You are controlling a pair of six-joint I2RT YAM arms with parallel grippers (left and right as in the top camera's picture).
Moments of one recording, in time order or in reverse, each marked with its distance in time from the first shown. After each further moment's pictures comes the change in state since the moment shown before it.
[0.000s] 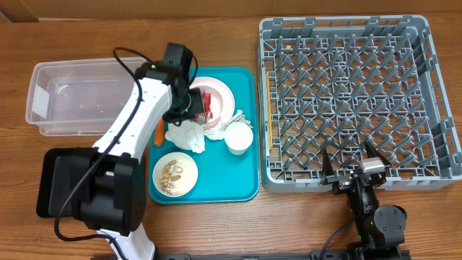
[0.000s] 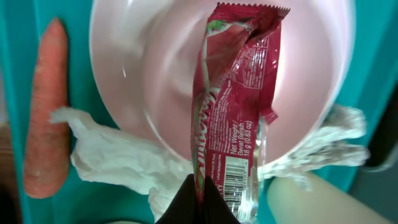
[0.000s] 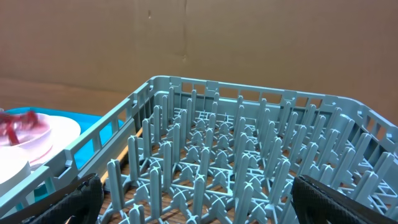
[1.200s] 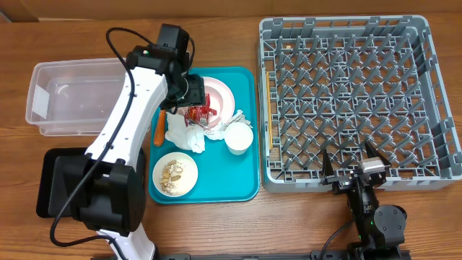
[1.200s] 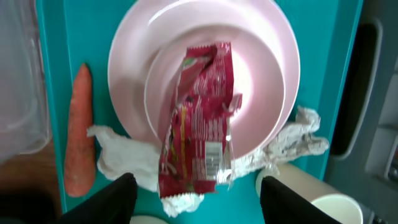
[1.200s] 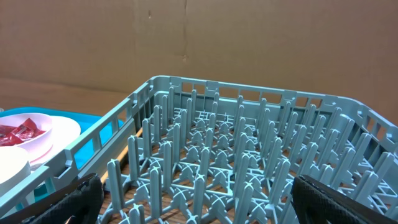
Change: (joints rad) left arm 0.004 -0.003 0.137 -0.094 -0.014 0.085; right arm 0.000 0.000 0.000 0.000 0.000 0.000
